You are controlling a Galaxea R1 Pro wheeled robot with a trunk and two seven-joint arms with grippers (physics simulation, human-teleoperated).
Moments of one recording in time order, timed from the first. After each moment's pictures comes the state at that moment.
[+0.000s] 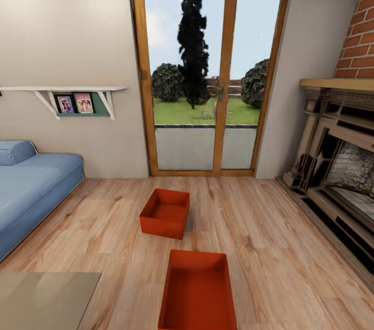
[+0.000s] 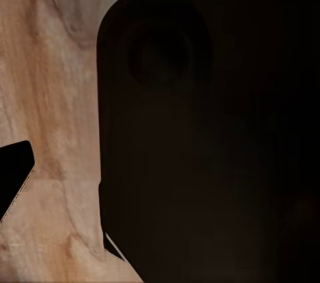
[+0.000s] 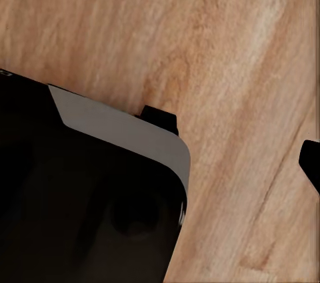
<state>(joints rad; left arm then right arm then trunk) 0.00 0.00 0.01 -0.04 0.02 -0.02 0.00 -0.14 0.03 0.59 0.02 -0.23 -0.16 -0.07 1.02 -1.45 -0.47</state>
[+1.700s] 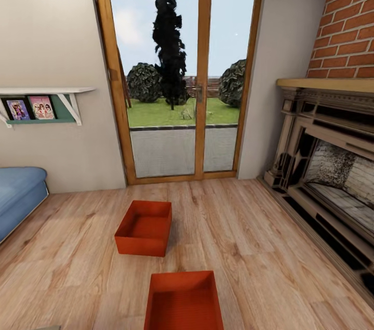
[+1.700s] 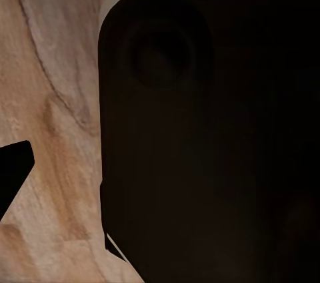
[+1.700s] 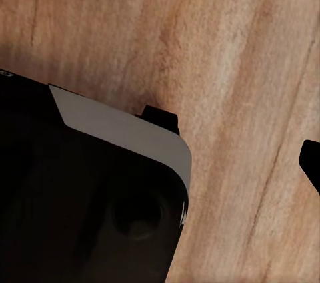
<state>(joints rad) 0.00 0.00 0.01 -0.04 0.02 -0.02 0.00 -0.14 0.03 0.59 0.02 -0.24 -0.16 -0.07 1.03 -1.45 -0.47</state>
